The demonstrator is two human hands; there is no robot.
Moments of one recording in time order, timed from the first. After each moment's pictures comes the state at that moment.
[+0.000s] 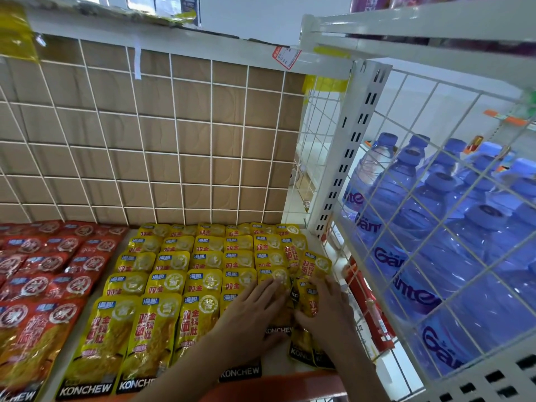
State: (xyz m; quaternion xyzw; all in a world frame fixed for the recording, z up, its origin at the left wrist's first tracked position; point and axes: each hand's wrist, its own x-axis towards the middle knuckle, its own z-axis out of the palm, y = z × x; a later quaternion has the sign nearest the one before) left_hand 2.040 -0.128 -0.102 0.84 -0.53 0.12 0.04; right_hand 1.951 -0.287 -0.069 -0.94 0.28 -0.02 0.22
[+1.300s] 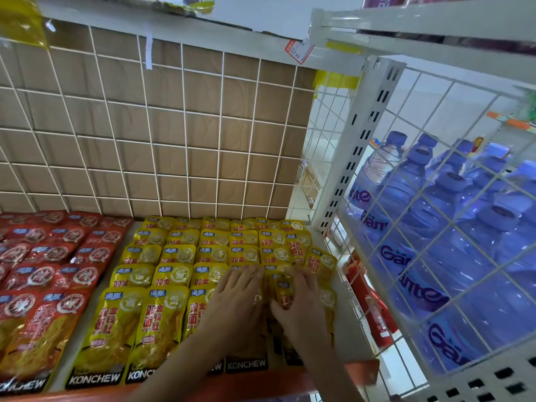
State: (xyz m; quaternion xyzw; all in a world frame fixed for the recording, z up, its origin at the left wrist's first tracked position) left_hand 2.041 -0.106 -0.082 0.88 -0.42 0.15 0.14; right_hand 1.969 -0.233 -0.069 -0.91 0.21 -0.18 0.31
